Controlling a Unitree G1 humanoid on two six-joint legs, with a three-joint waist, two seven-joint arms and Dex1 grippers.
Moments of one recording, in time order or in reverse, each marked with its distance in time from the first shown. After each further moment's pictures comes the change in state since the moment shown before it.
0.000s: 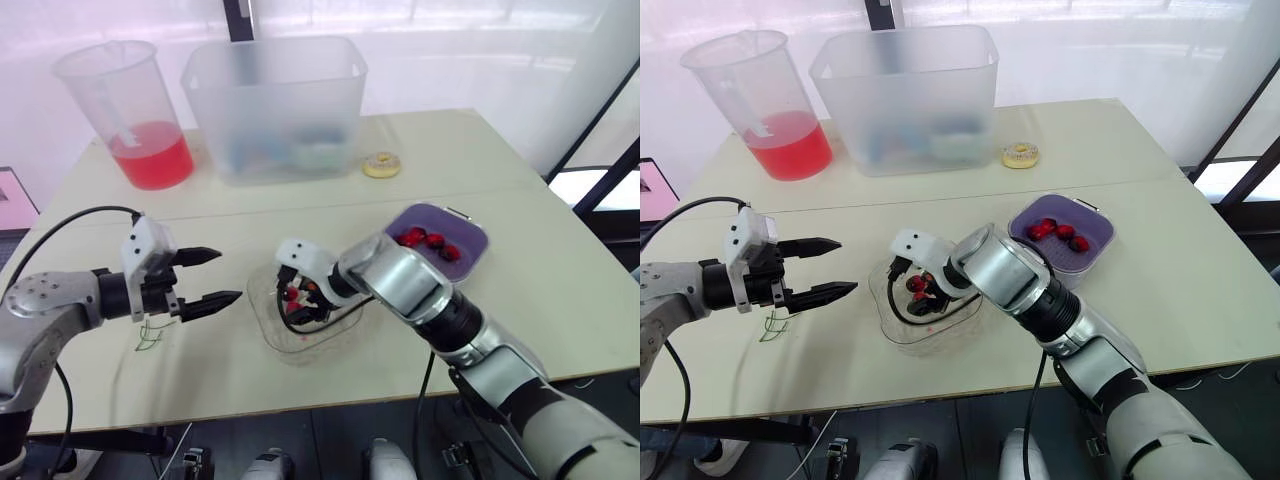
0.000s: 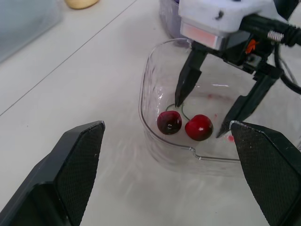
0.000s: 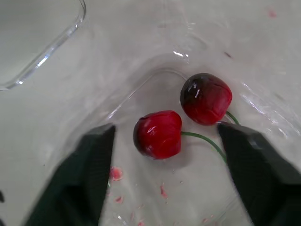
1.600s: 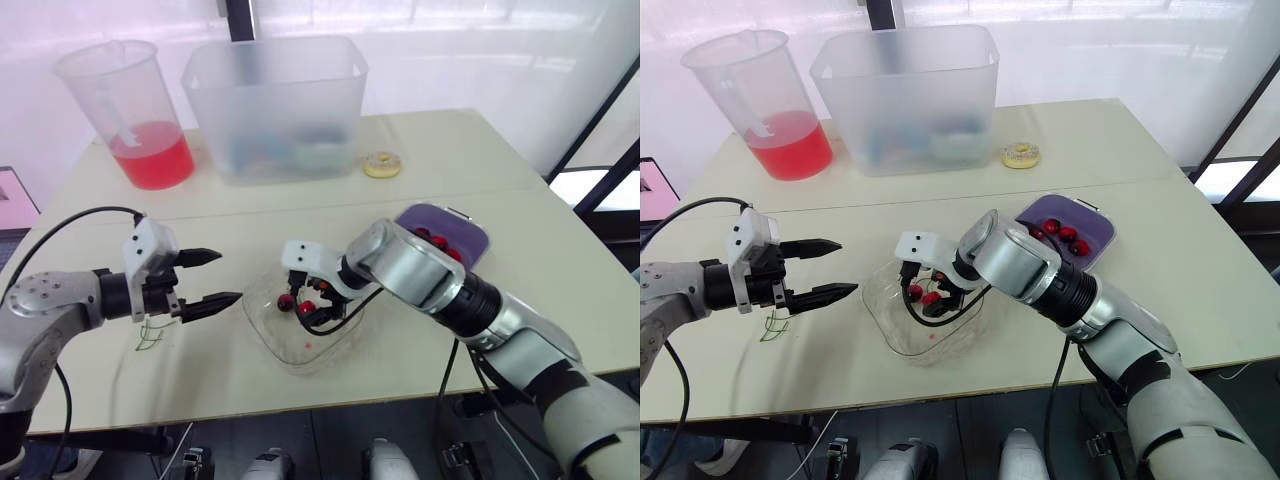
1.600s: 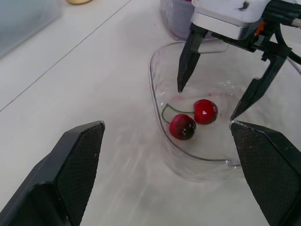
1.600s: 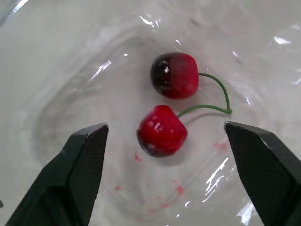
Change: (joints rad) left arm -0.001 0.005 -0.010 -0.001 0.005 0.002 0.002; right arm -0.114 -0.146 0.120 0.008 0.036 -0.095 0.129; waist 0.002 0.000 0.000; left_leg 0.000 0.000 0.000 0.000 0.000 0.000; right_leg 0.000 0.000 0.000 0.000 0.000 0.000
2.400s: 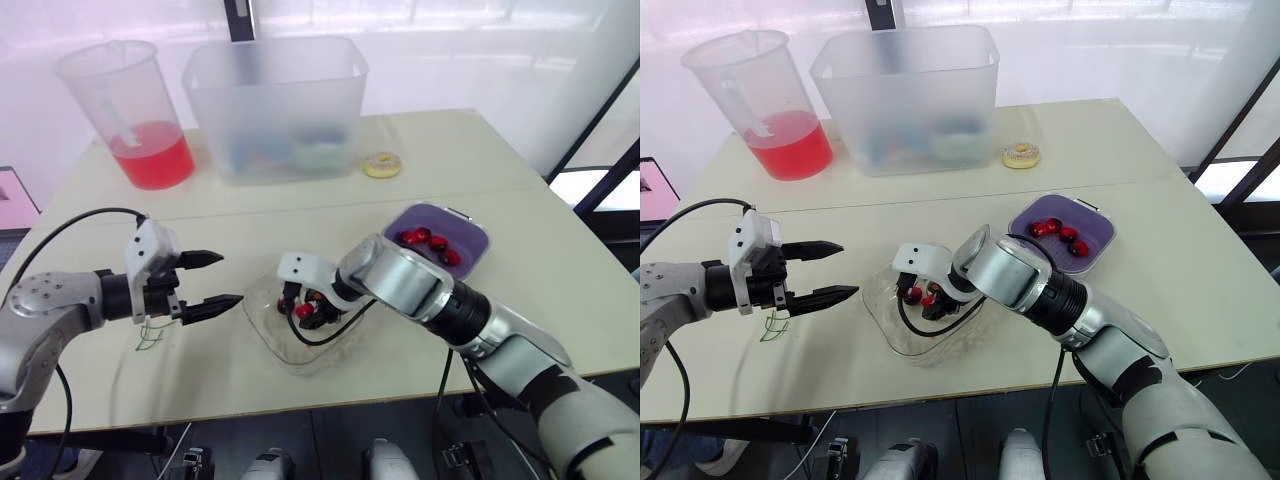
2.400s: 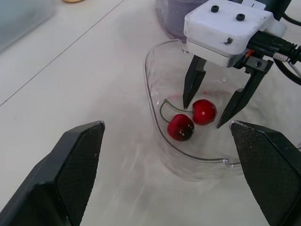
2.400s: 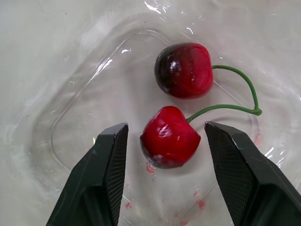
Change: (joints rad) left arm 0.000 0.000 -0.006 0.000 0.004 -0.002 -0.015; right arm 0.034 0.035 0.027 0.021 0.046 0.023 -0.091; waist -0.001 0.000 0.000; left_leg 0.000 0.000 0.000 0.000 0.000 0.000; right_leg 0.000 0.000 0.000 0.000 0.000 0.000
